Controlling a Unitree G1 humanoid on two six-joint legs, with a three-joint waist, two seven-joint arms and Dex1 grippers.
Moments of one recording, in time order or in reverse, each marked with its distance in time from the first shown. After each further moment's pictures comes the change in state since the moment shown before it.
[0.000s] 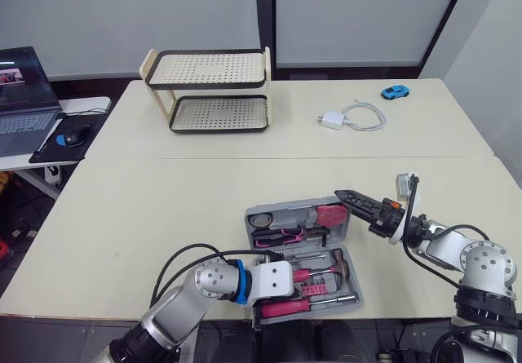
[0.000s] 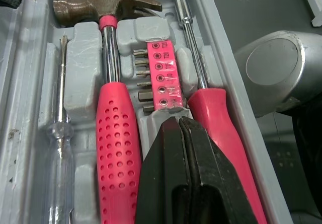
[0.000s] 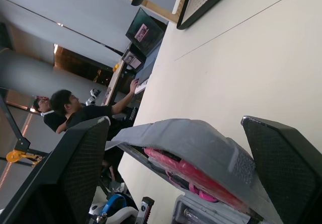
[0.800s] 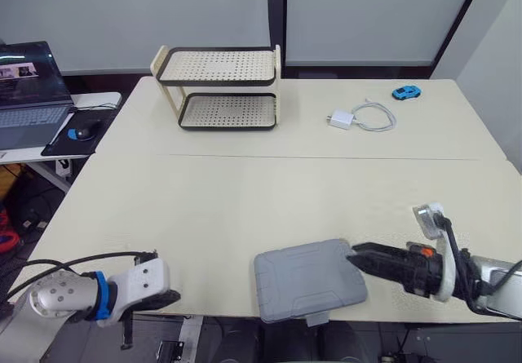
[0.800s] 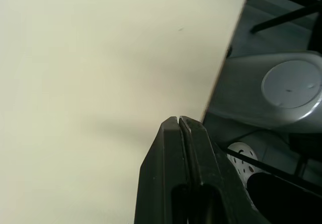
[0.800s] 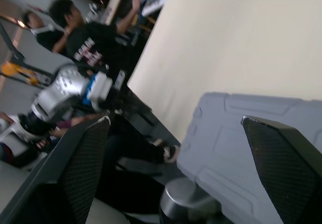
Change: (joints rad) left arm 0.469 0.445 0.715 -0.028 -0.231 -0.096 -0.129; right arm 0.382 -0.489 0.022 -0.499 0.449 0.006 -0.115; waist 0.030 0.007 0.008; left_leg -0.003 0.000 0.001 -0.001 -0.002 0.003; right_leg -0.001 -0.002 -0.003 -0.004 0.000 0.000
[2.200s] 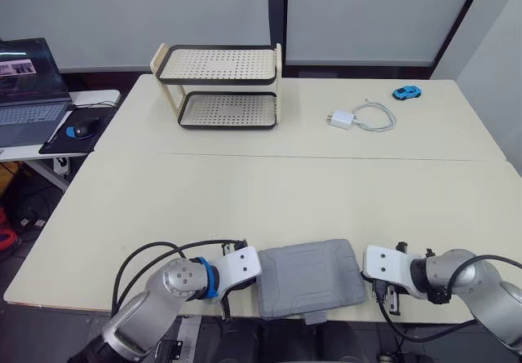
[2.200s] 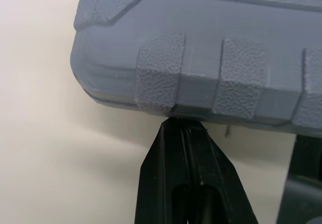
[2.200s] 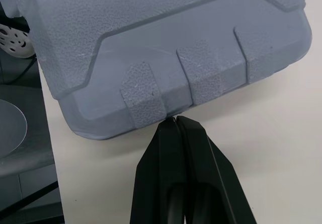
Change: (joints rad) left arm -0.402 -0.334 -0.589 -0.123 0.253 0.423 0.252; right arm -0.080 -0.197 0.749 0.044 -1.553 -0.714 0.494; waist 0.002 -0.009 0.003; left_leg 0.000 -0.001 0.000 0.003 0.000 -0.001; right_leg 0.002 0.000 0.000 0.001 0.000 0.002
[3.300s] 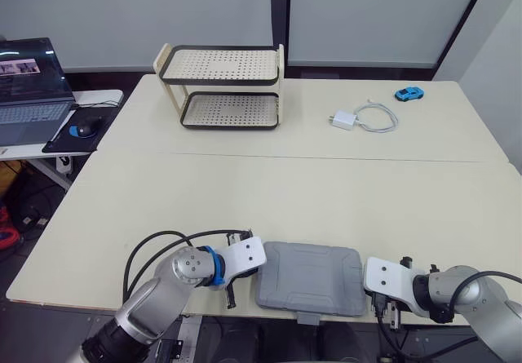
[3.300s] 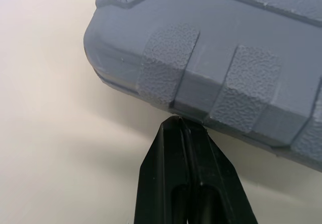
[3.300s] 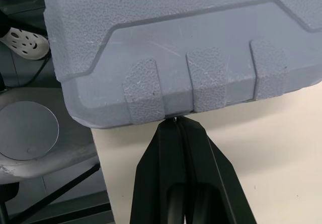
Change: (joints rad) left arm -0.074 -0.035 -0.033 0.055 0.039 -0.005 -0.033; right arm 0.112 0.009 -0.030 -0.138 -0.013 0.142 -0.036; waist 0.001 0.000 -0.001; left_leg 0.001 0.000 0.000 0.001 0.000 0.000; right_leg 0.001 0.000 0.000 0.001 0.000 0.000
